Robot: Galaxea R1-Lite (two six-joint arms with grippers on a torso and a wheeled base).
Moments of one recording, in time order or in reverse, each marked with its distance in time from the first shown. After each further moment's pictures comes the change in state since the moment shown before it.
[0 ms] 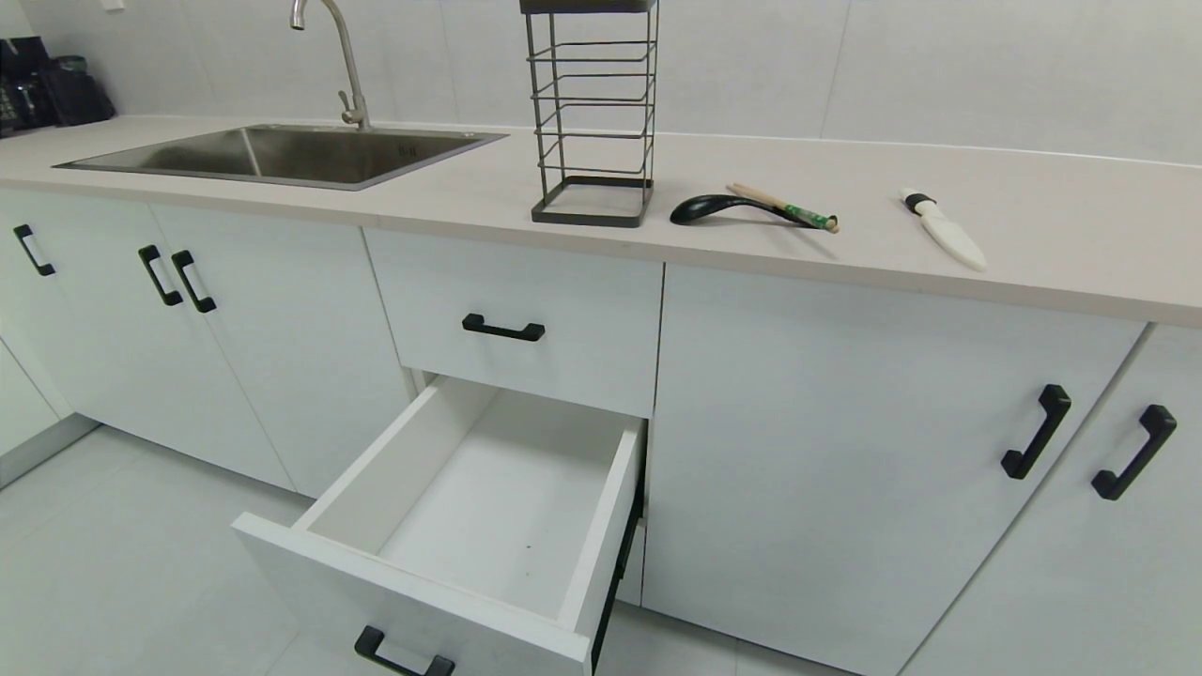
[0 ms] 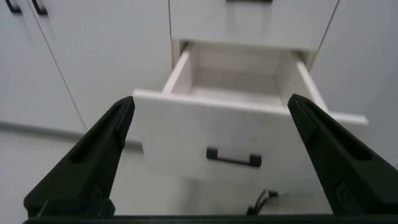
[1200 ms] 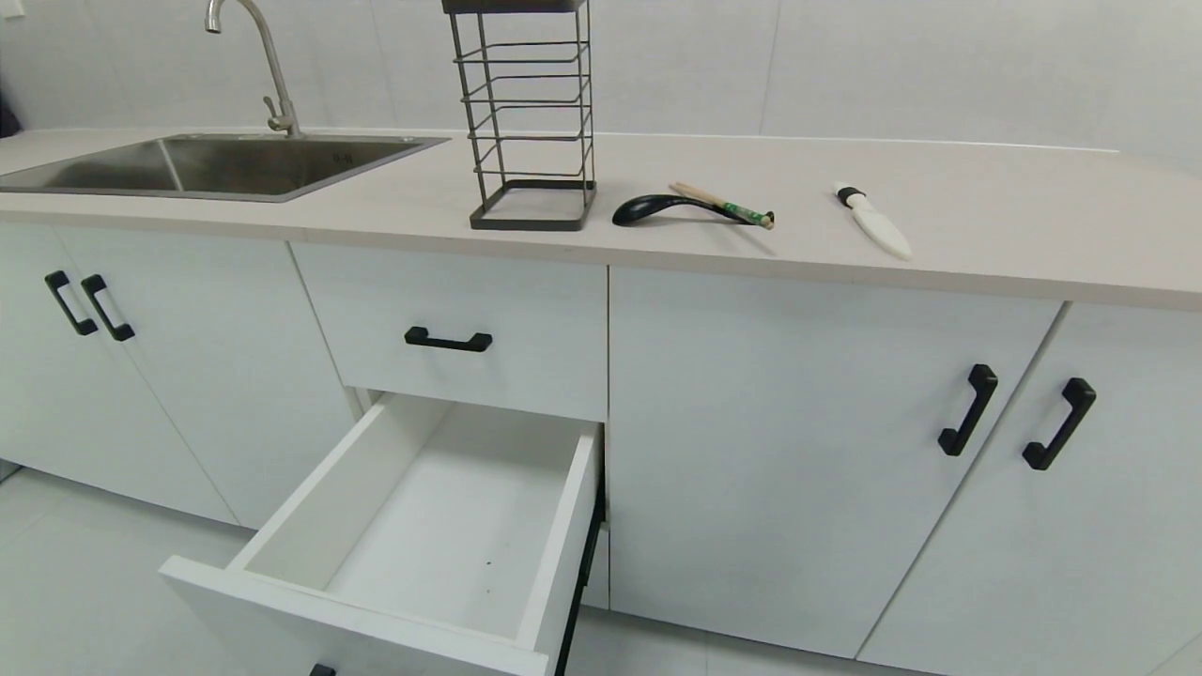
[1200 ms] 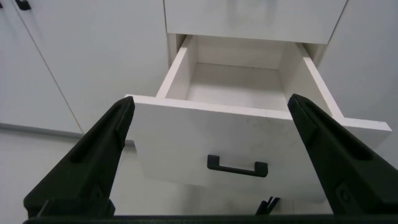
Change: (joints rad) left arm -0.001 0.000 0.005 0.011 0.087 0.017; right arm 0.000 0.000 0.000 0.002 0.000 0.000
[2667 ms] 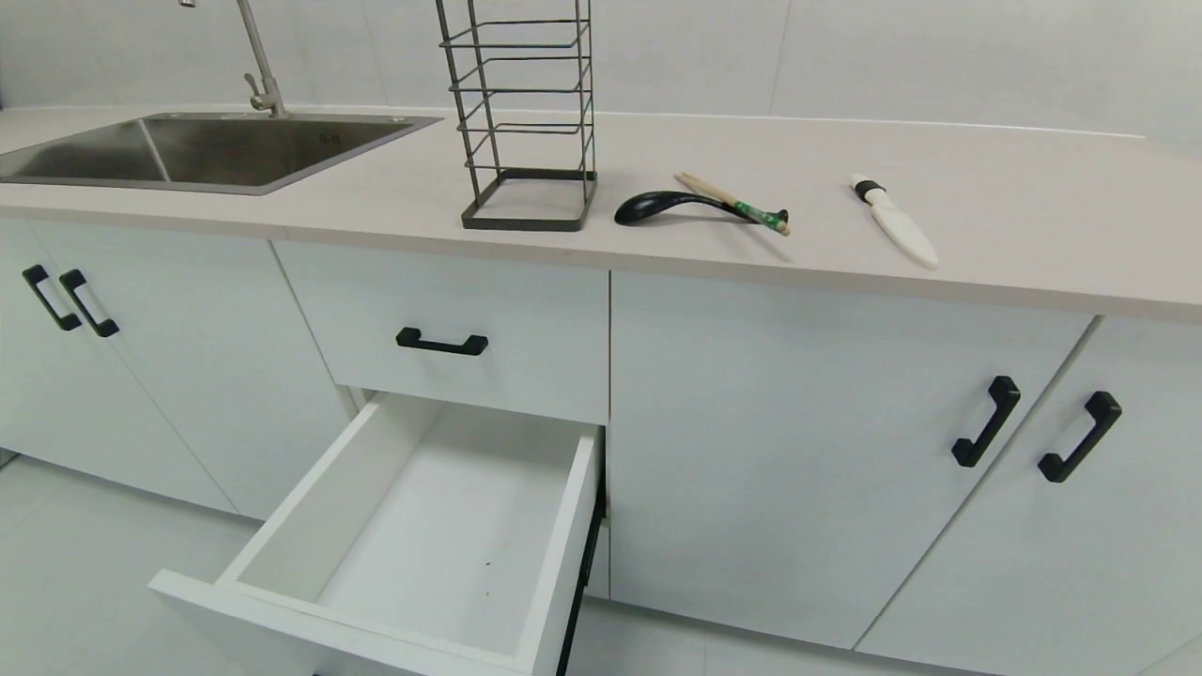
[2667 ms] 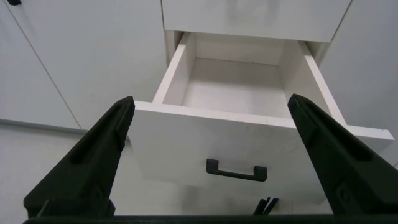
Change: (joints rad) left arm 0.000 0.000 0.000 0.000 -0.001 -0.001; right arm 0.000 0.000 0.000 -0.001 0.000 -0.001
